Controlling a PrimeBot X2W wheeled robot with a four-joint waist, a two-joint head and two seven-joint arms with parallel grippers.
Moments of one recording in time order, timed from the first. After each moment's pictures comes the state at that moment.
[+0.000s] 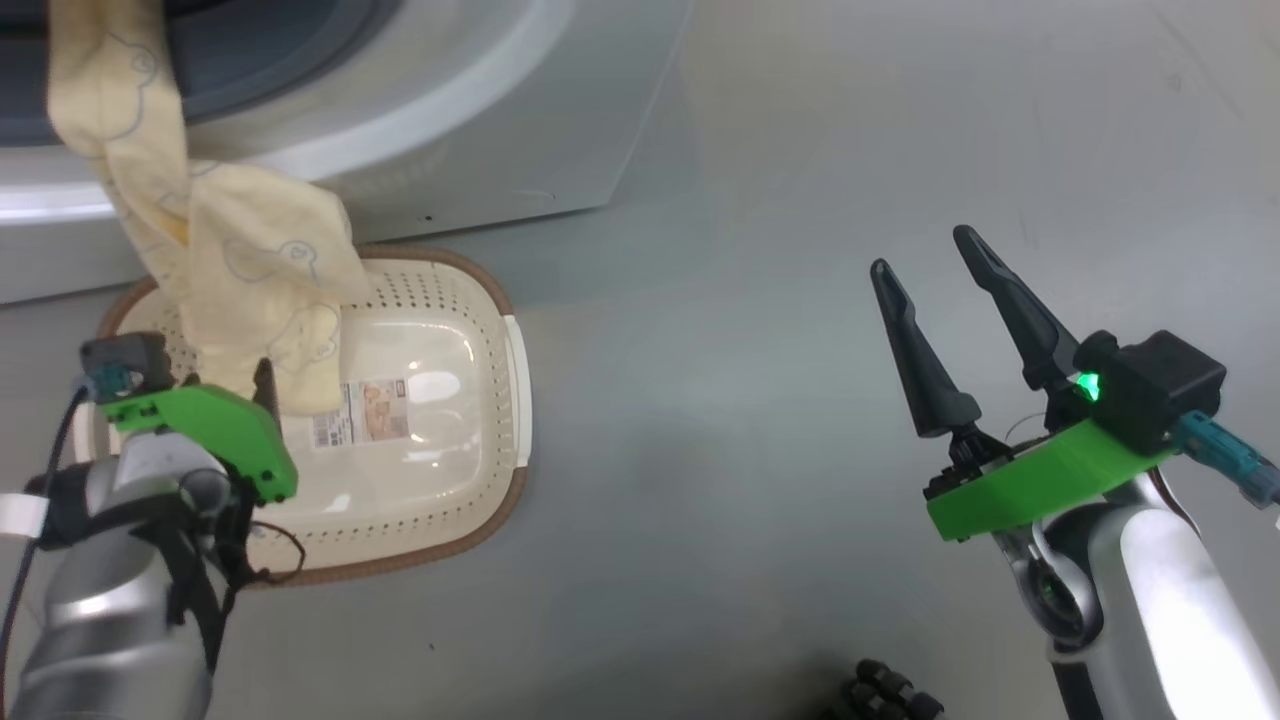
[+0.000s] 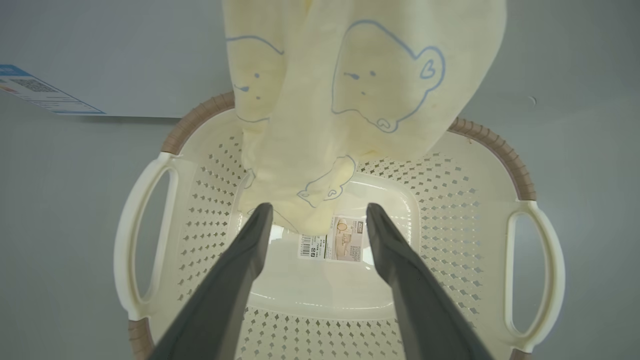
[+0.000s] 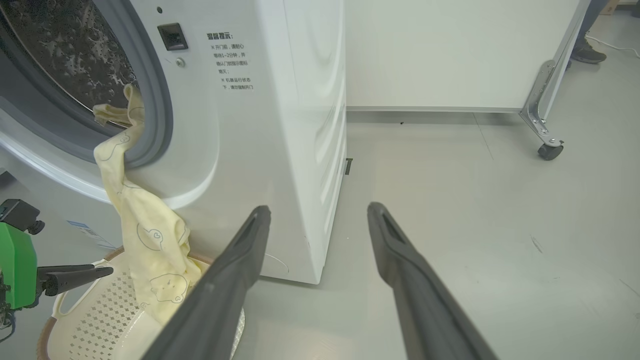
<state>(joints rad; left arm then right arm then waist) -0.76 0.16 -0.23 1.13 -0.44 -0.05 -0.04 -0.20 -0.04 0.12 -0.08 0.16 0.13 -0.09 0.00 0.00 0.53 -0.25</state>
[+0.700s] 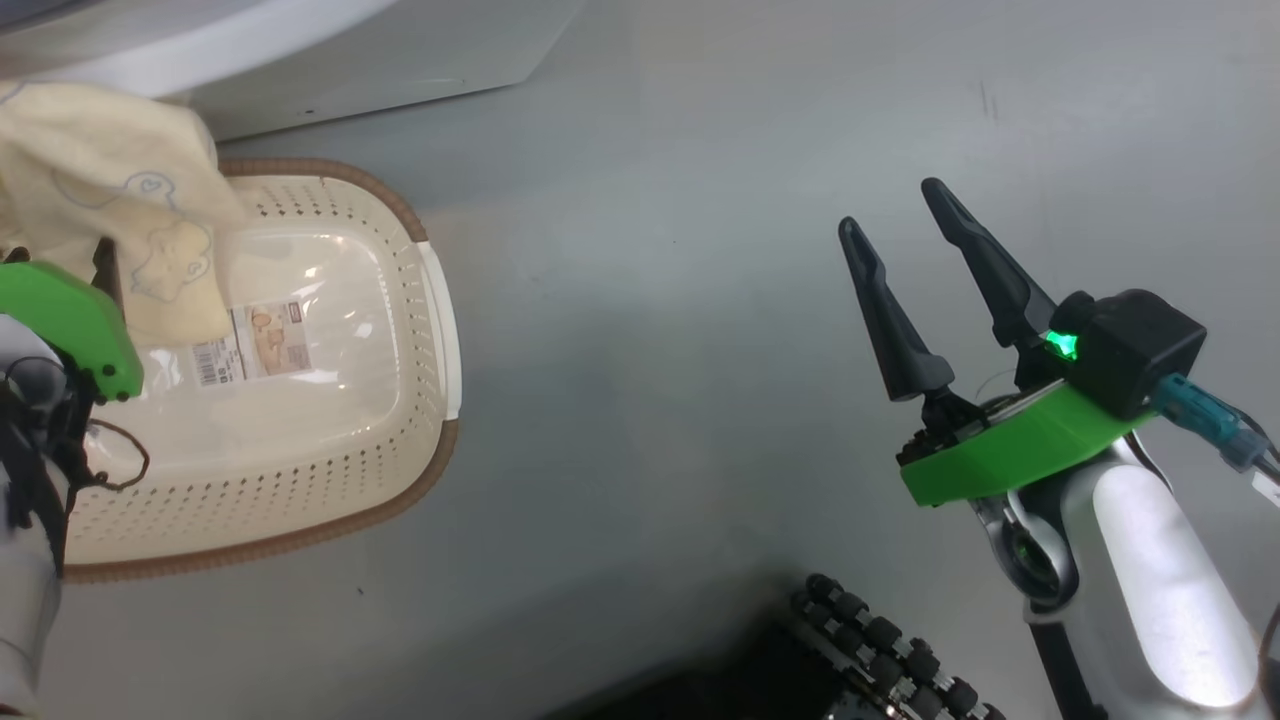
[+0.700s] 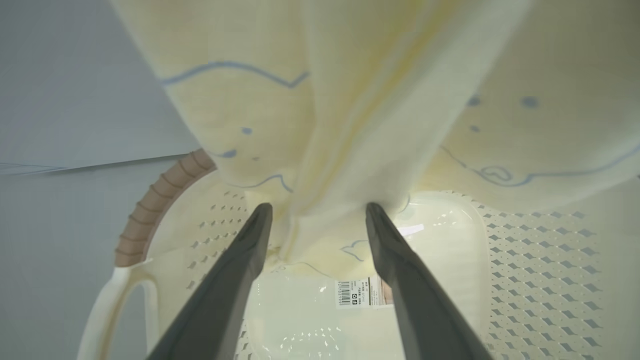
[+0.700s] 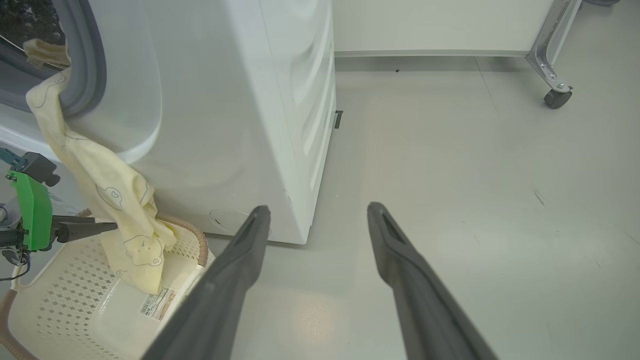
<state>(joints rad) -1.00 0.35 -0.31 1.23 -0.41 -0.12 -0.02 -0.31 -0.04 0.18 -0.02 0.19 0.13 -0.15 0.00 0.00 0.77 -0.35</state>
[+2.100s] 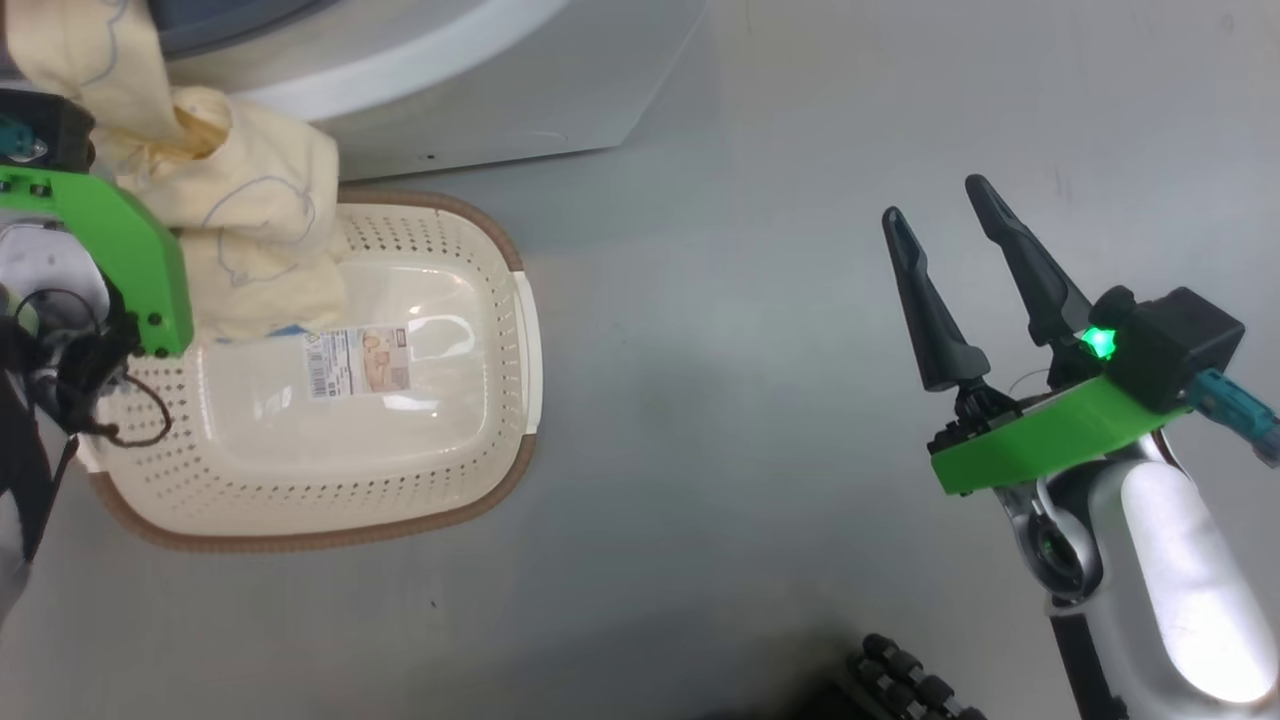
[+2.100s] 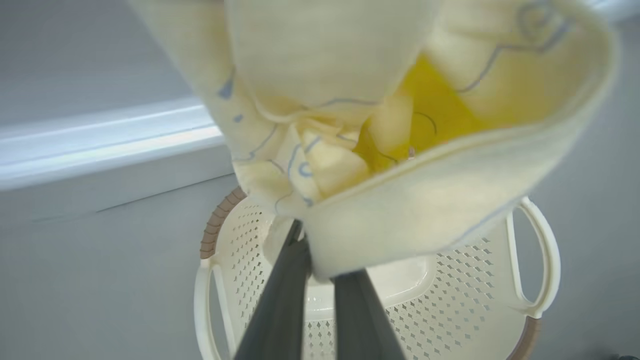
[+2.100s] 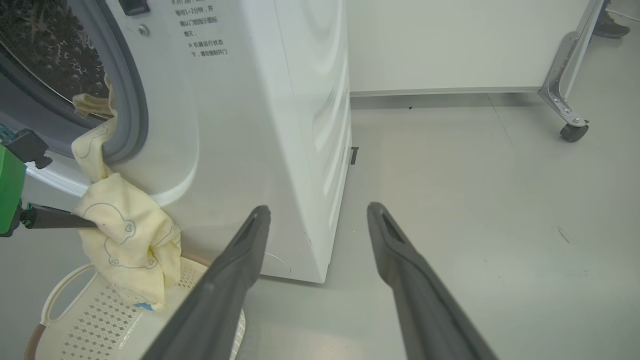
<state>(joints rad) -0.98 0.48 -0.59 0.77 -0.66 -0.13 0.42 -0.31 -0.04 0.13 0.01 0.20 0.13 -0.16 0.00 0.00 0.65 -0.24</state>
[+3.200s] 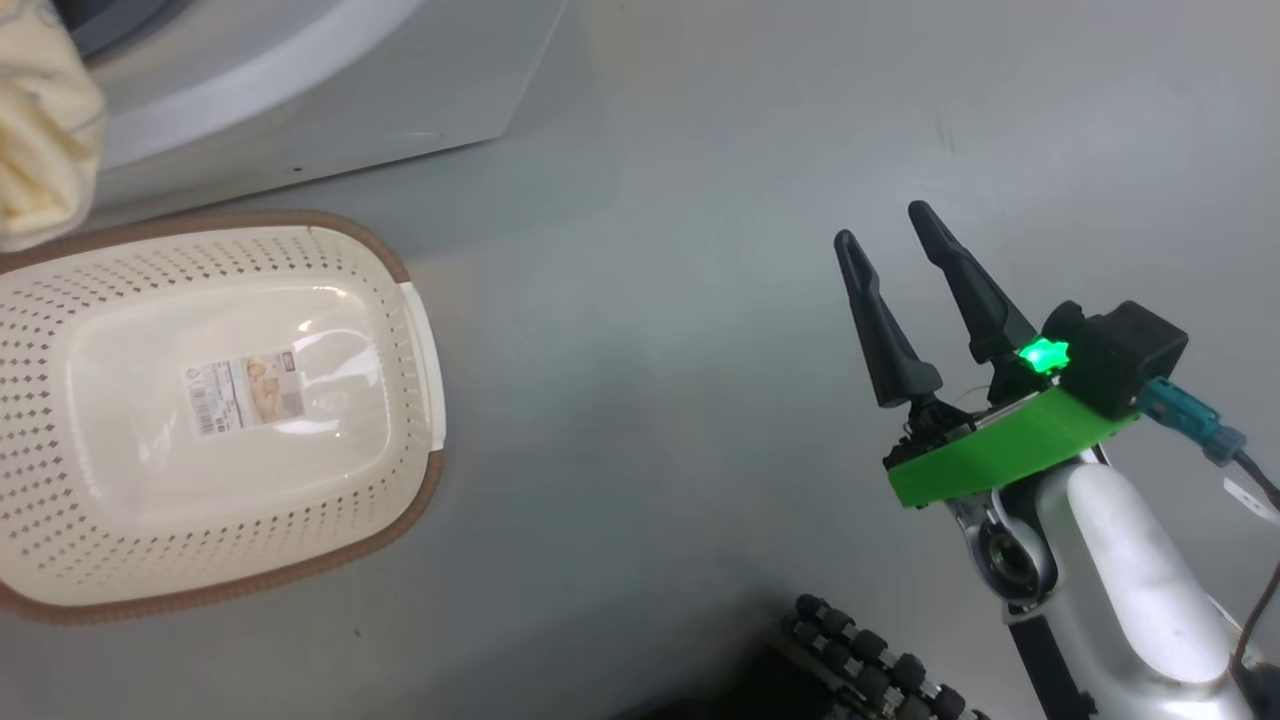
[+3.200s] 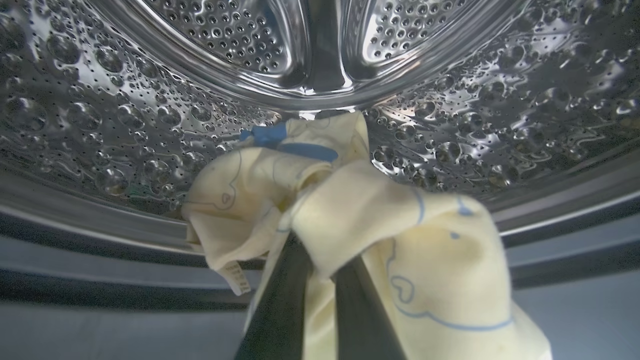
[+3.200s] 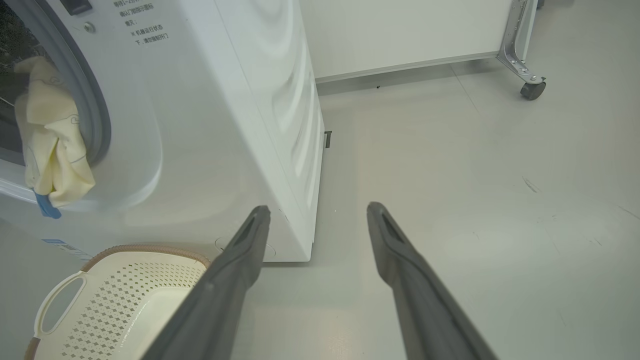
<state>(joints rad) -1.05 0.76 -0.30 0.25 -0.70 0.20 0.49 -0.33 -0.04 0.21 0.11 0.32 0.13 -0.24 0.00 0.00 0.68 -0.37</state>
